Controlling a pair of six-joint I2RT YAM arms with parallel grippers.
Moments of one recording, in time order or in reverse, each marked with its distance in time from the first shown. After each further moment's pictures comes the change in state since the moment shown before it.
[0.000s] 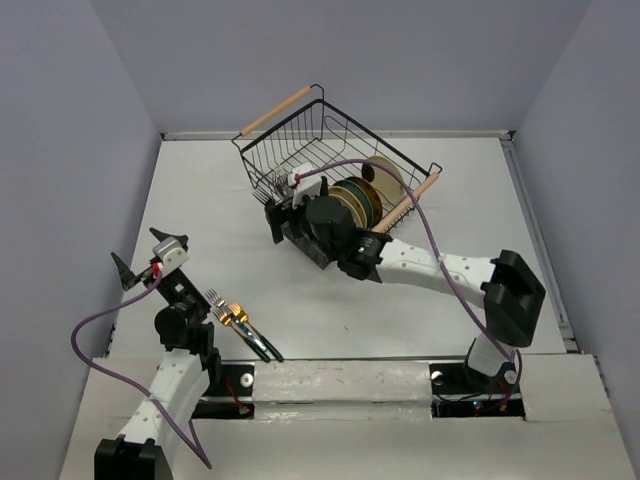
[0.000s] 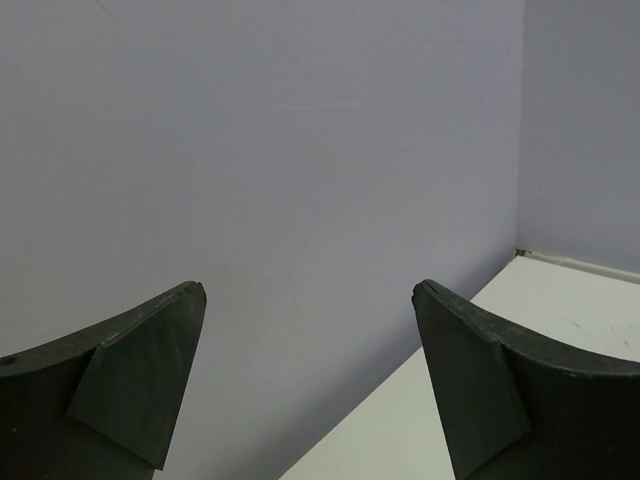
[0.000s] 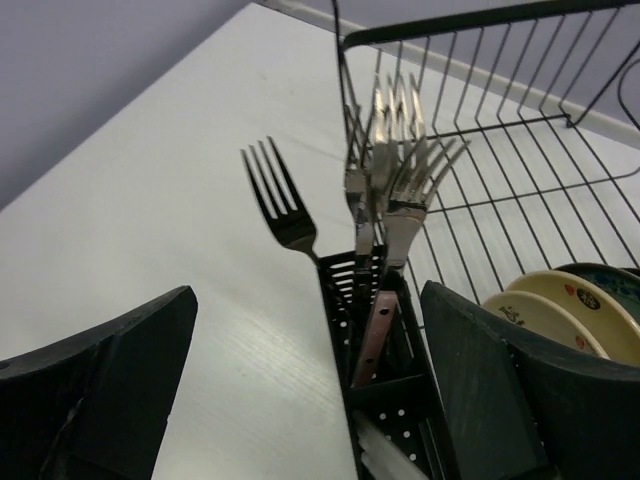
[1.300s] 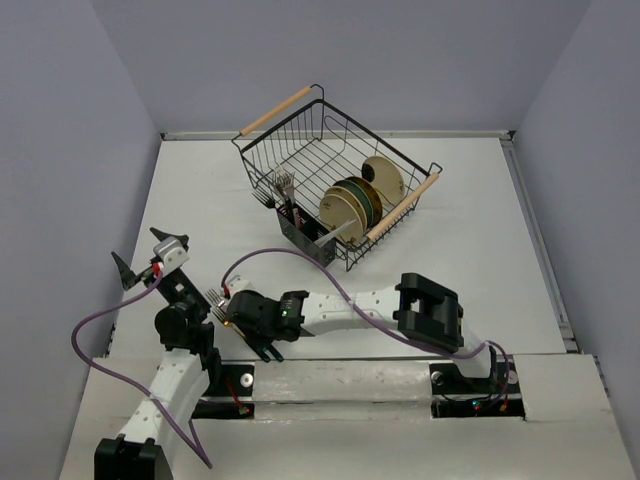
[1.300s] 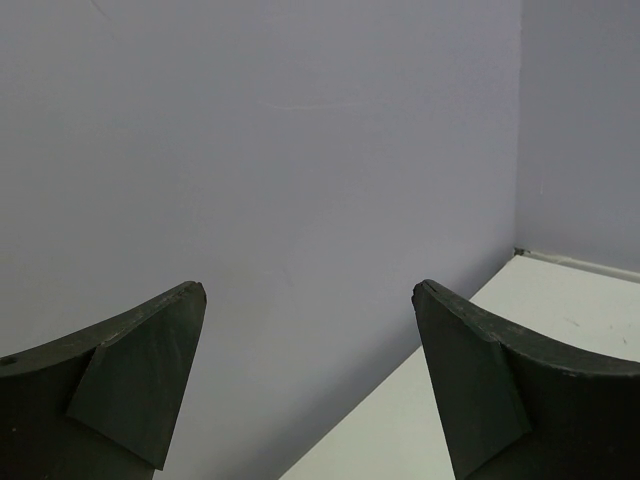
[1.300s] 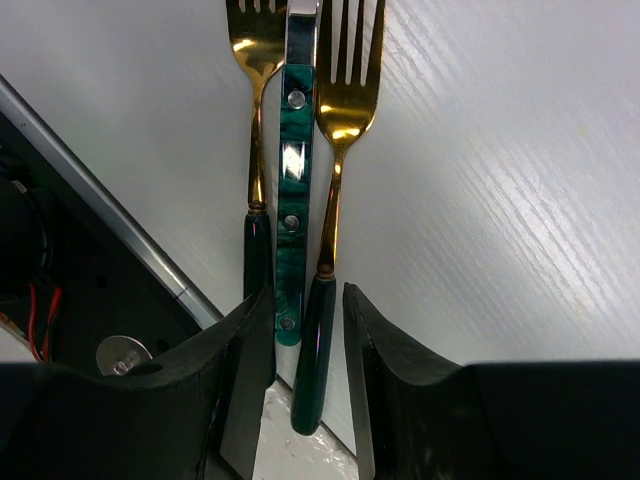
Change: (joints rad) left arm 0.000 0.002 0.000 0.005 0.004 0.000; right arm 0.355 0.394 0.333 -0.738 -0.259 0.369
